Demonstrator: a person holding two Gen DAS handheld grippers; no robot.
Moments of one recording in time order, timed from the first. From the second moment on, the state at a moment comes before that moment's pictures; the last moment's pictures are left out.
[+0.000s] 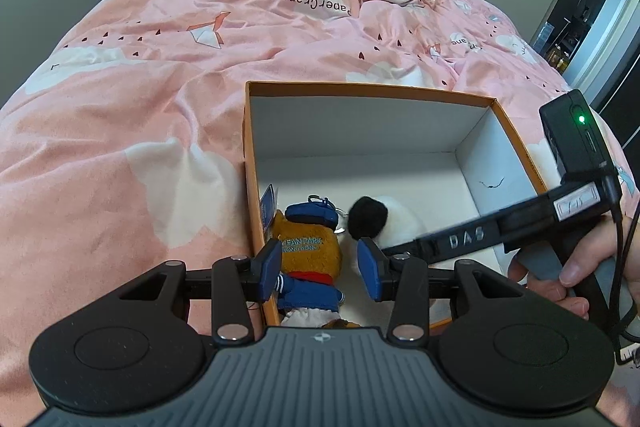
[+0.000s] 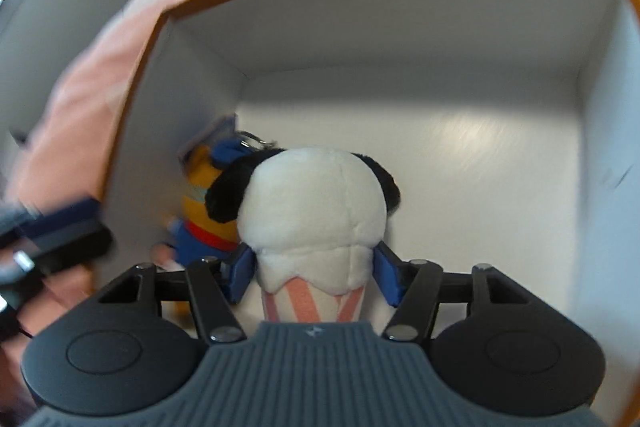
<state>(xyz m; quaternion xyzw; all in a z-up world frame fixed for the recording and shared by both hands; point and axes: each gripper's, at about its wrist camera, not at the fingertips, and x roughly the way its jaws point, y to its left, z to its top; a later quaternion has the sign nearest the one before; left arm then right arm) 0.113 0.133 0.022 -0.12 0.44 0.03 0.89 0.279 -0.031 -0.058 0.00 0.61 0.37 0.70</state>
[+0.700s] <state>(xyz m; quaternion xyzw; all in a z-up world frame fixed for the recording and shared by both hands) 0.113 0.132 0.019 -0.11 0.44 0.04 0.89 0.265 -0.018 -0.031 -0.03 0.55 0.38 0.74</state>
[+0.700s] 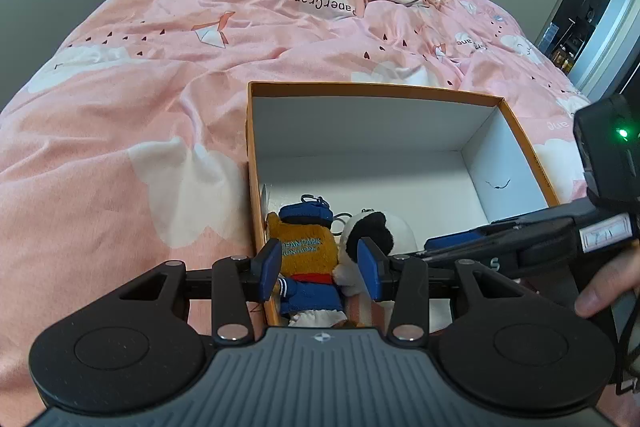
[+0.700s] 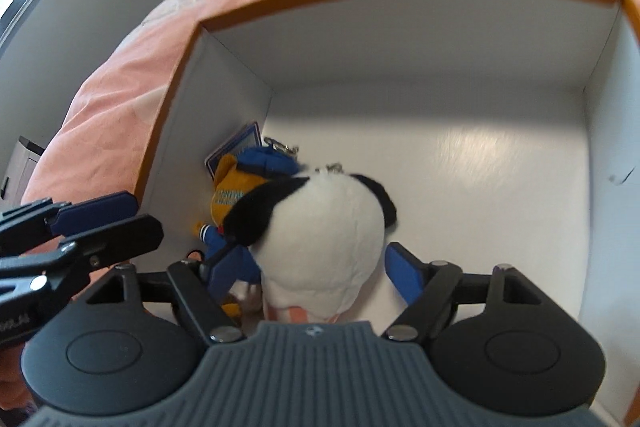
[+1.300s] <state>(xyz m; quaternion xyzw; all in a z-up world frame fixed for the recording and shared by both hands) 0.094 0.094 0.038 -0.06 0.36 0.03 0.93 0.155 -0.072 -0.003 0.00 0.38 0.32 0.87</state>
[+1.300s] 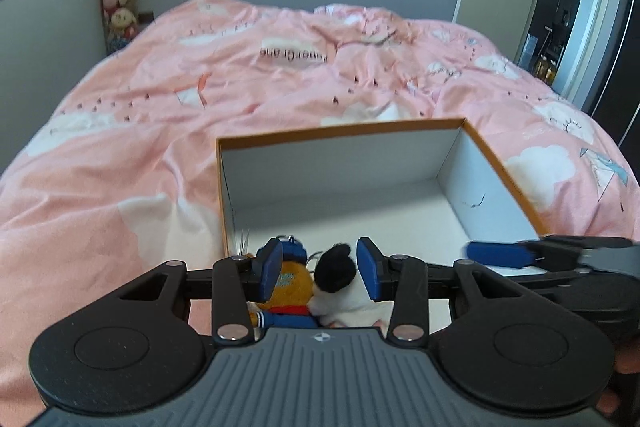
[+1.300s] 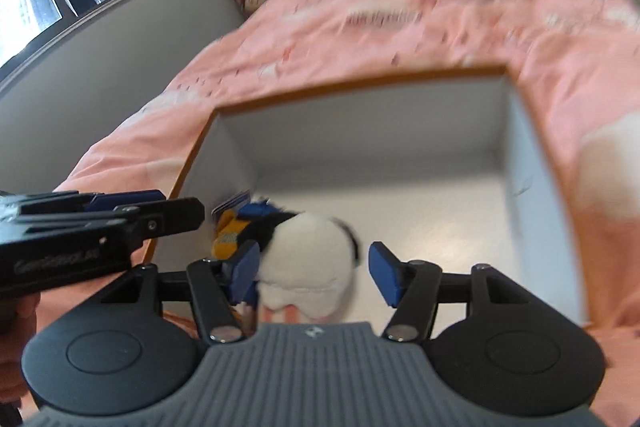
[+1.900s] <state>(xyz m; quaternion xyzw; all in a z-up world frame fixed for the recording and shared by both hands) 0.043 0.030 0.036 -0.04 0.39 -0.04 0.92 0.078 -0.192 0.007 -0.08 0.41 0.30 0.86</state>
